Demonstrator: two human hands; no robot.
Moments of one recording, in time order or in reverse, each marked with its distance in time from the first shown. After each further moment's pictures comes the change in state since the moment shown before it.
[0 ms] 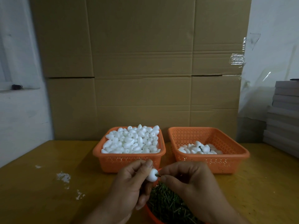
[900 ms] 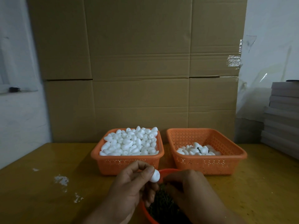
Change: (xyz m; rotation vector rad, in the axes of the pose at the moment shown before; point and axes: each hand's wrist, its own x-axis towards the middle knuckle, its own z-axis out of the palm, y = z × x) left_hand -0.001 0.004 0.001 -0.081 -0.042 -0.037; right_hand 0.007 0.030 -0.002 -0.614 -0.063 -0.026
